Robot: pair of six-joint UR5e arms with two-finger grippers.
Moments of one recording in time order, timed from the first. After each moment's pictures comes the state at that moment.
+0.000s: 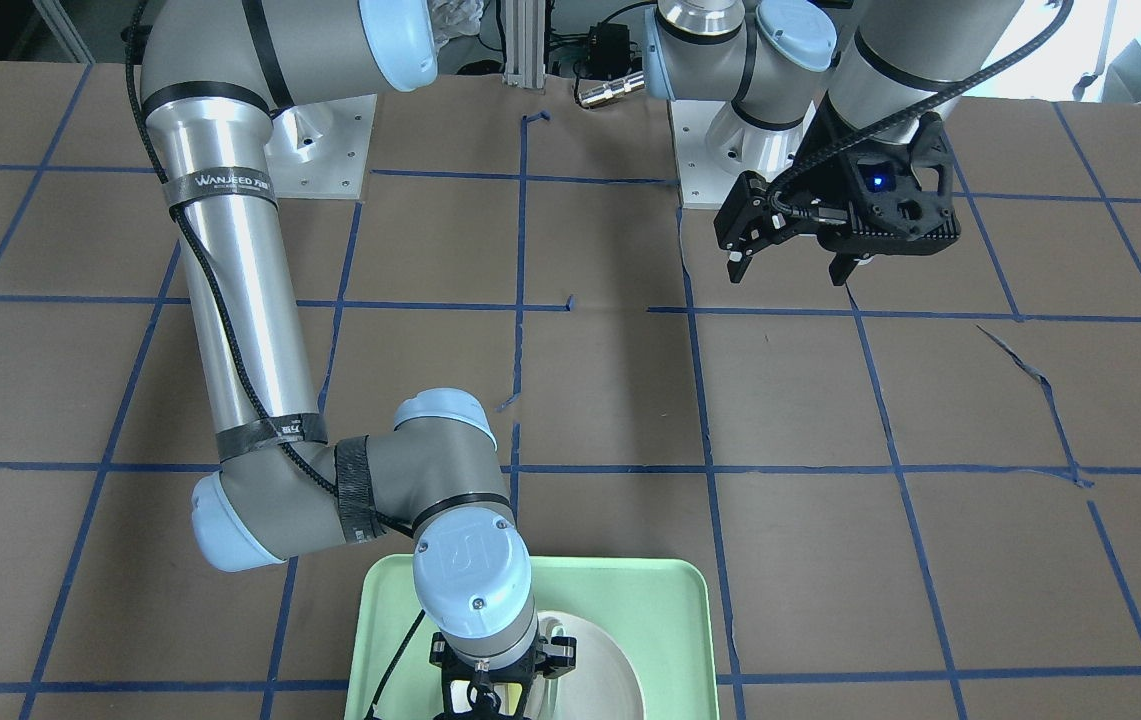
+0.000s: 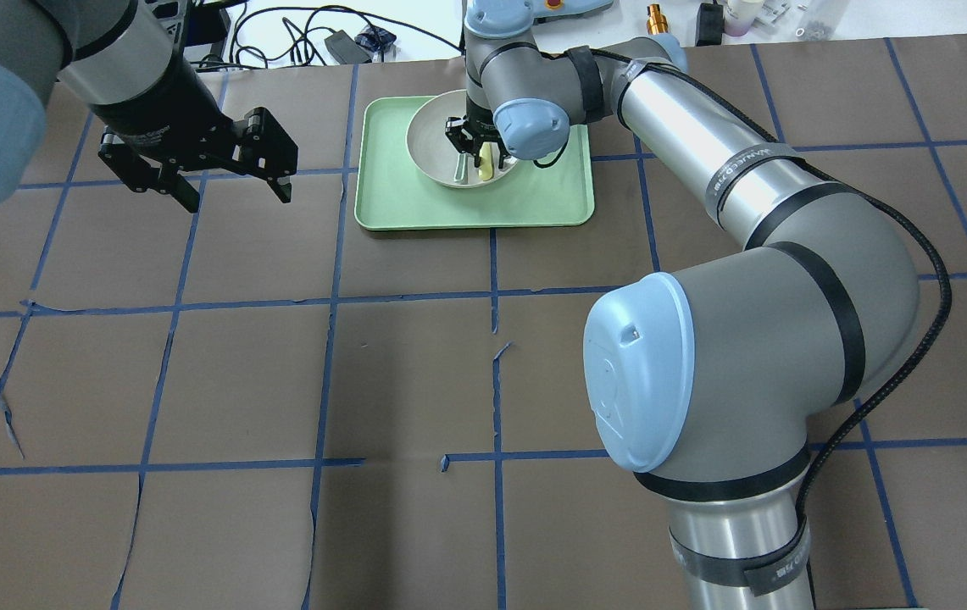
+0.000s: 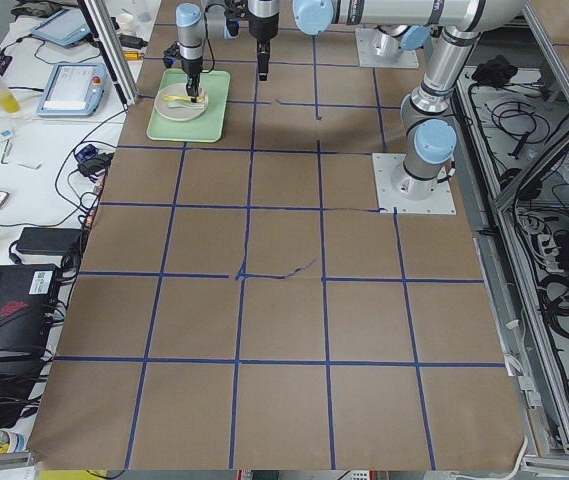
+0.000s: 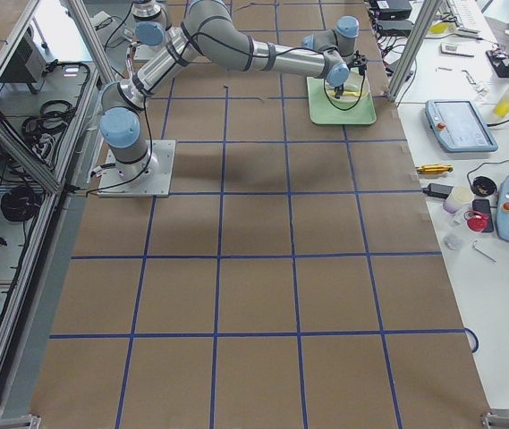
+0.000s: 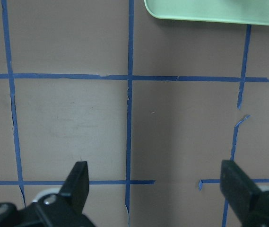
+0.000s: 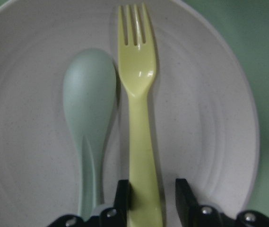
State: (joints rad) left arm -1.56 -1.57 -1.58 -1.52 1.52 -0.04; right arm 1.85 -0.61 0.94 -2.05 -1.53 0.35
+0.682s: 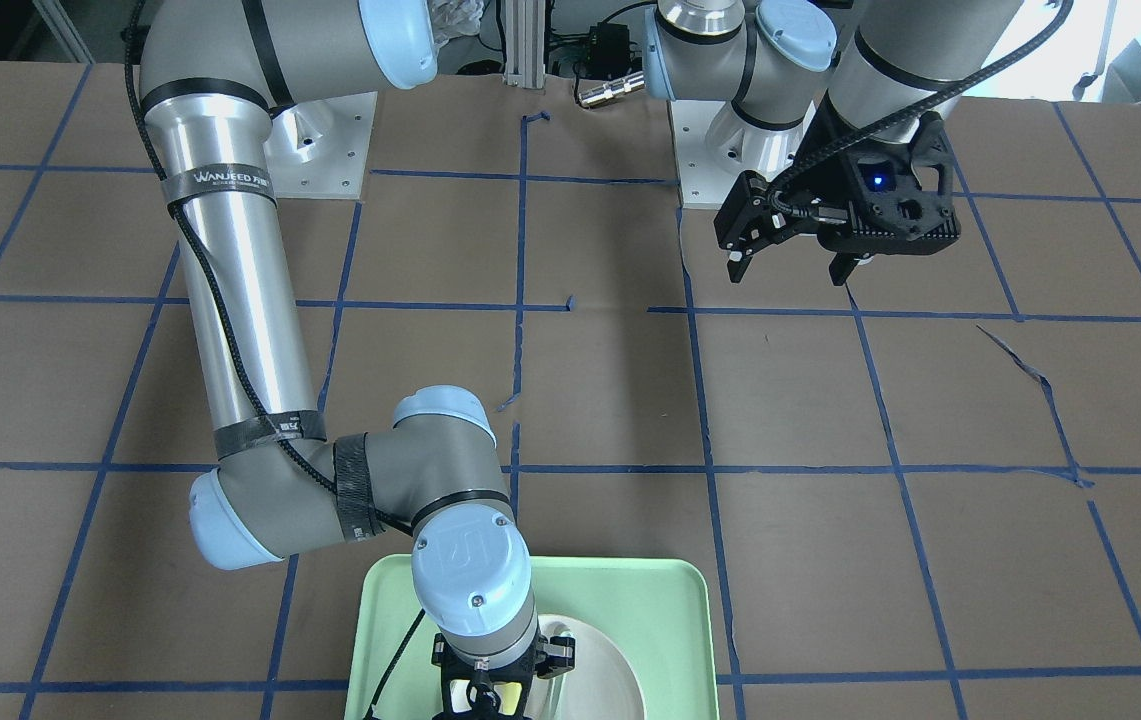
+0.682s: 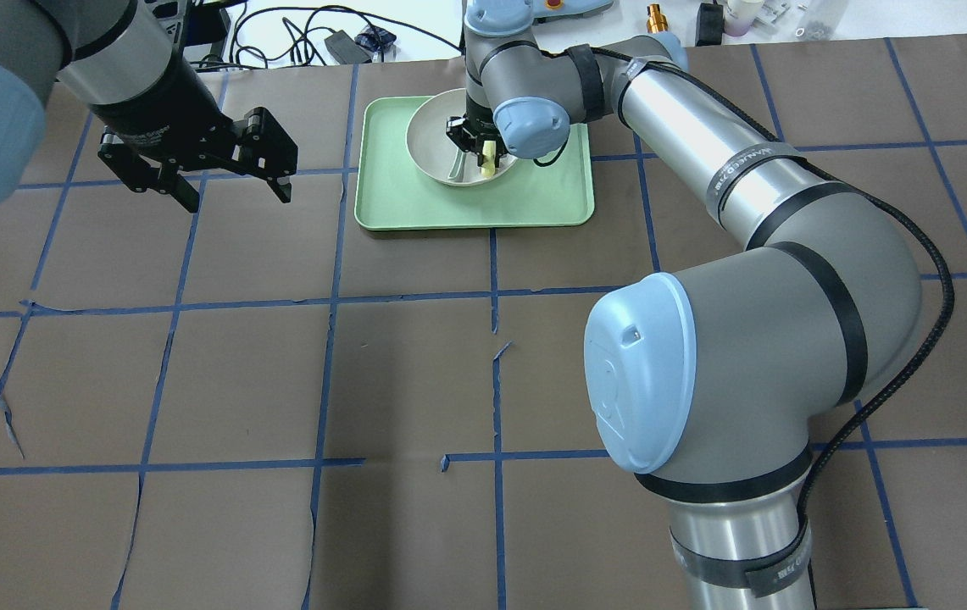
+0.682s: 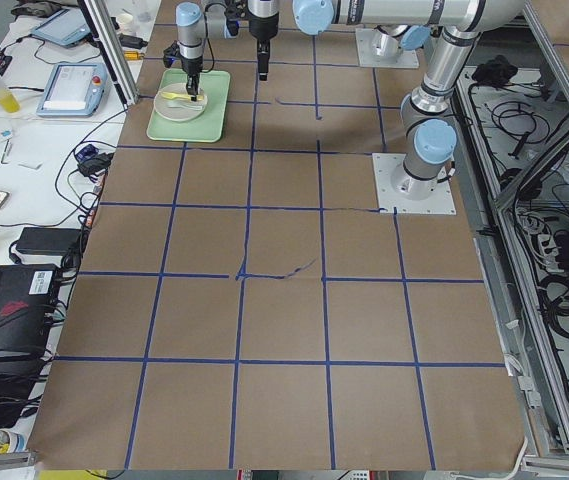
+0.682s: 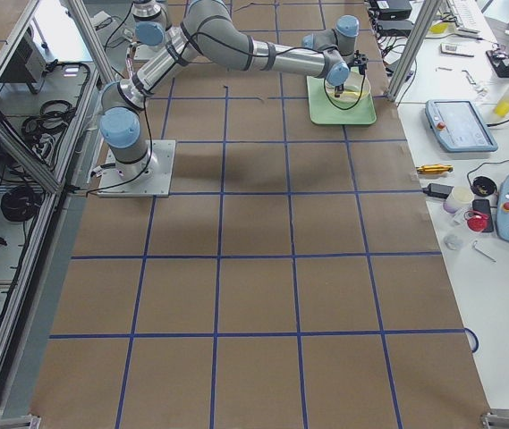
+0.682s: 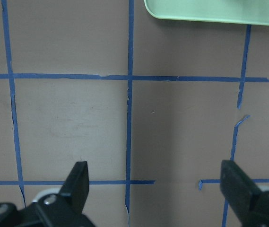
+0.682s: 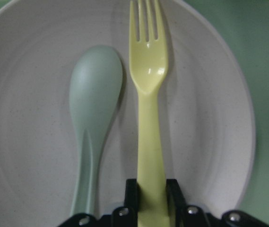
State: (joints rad) left arm -1.56 -1.57 -1.58 -1.52 1.52 -0.04; right arm 1.85 -0.62 0.95 -2.05 -1.53 0.35
